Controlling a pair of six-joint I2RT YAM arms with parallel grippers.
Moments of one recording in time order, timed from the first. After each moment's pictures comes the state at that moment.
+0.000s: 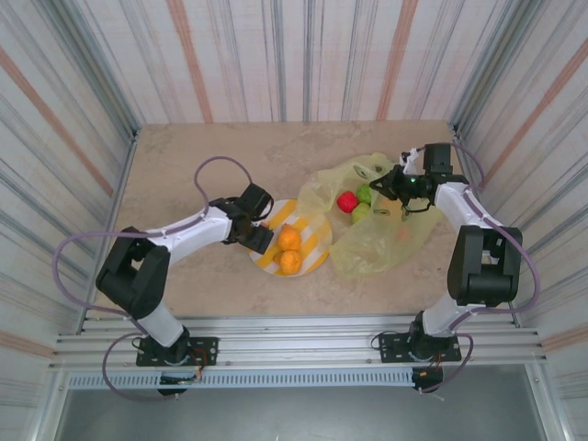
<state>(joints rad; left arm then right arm) -0.61 1.65 1.06 -0.67 -0.20 -0.09 -0.05 1.62 1.12 -0.41 -0.79 0.57</state>
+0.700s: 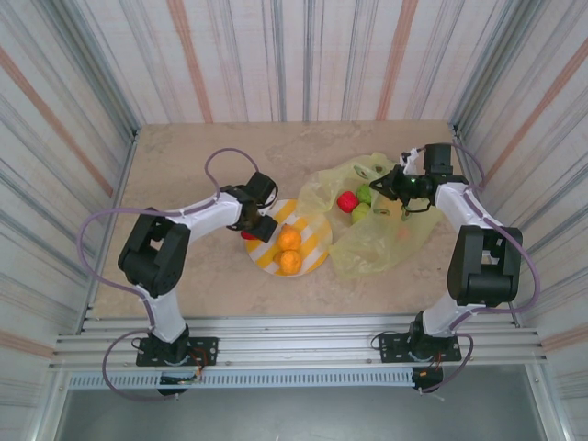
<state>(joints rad) -0.56 1.83 1.21 -0.64 -0.14 -0.02 -0.05 1.62 1.12 -0.41 -0.79 0.57</state>
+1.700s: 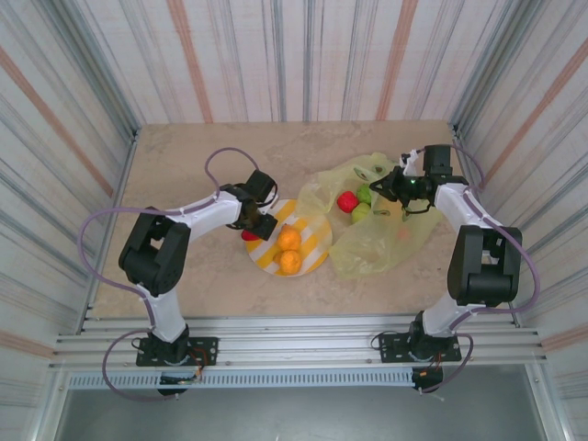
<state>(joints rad) -0.55 1.83 1.22 -0.64 -0.09 -0.02 -0.05 1.62 1.11 -0.41 -0.79 0.57</state>
